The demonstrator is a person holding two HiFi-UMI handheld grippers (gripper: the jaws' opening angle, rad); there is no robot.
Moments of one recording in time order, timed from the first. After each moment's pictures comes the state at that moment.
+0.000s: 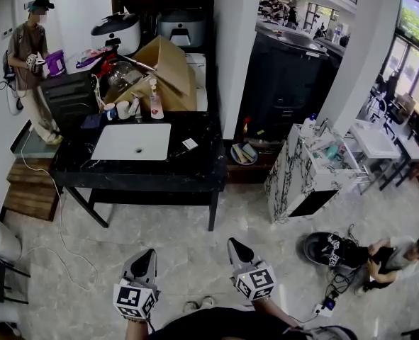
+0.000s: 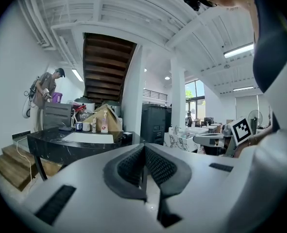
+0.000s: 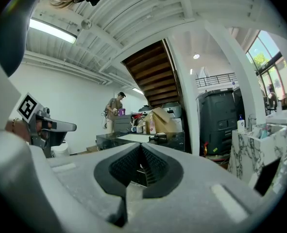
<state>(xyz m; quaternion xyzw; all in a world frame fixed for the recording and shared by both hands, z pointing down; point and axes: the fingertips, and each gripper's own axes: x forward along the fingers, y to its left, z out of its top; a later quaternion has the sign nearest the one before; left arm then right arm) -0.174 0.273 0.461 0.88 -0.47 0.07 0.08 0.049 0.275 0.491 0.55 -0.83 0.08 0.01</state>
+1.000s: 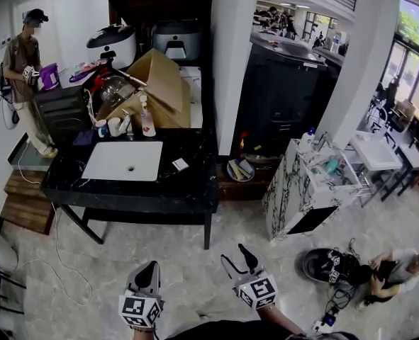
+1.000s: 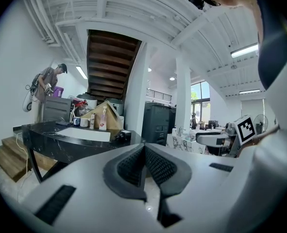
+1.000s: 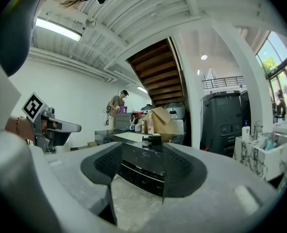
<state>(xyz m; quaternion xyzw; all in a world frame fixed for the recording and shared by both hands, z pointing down) -0.118 0.221 0.487 0.86 -0.49 0.05 0.10 0.101 0.223 0.496 0.53 -0.84 0.05 0.04</state>
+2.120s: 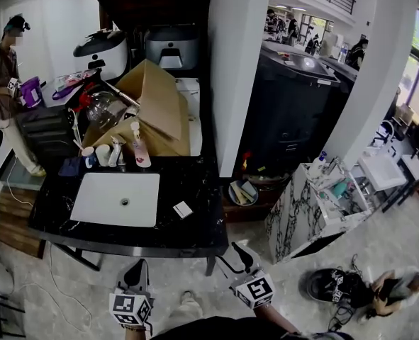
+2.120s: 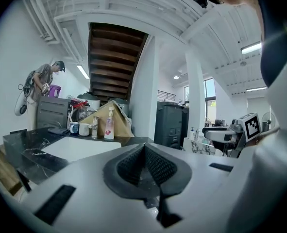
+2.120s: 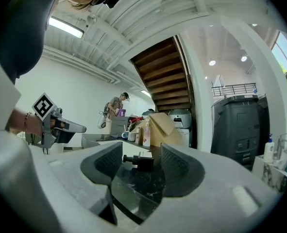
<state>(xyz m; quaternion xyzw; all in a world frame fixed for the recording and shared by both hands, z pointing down) -0.145 -0.017 0.470 0.86 -0.51 0.06 0.10 0.088 0.000 0.459 0.51 -0.86 0.01 0.07</state>
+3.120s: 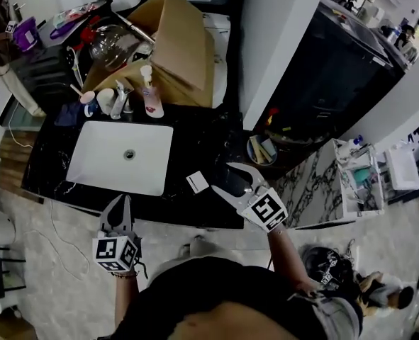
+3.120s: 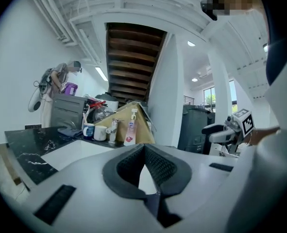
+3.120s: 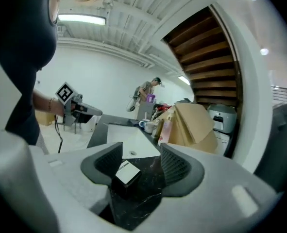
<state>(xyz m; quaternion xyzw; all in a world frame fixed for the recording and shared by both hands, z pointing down) -0.198 -0.178 0.468 0.80 -0.59 0.01 0.11 0.045 -0.208 0.456 0.30 -0.94 -0.07 0.18</state>
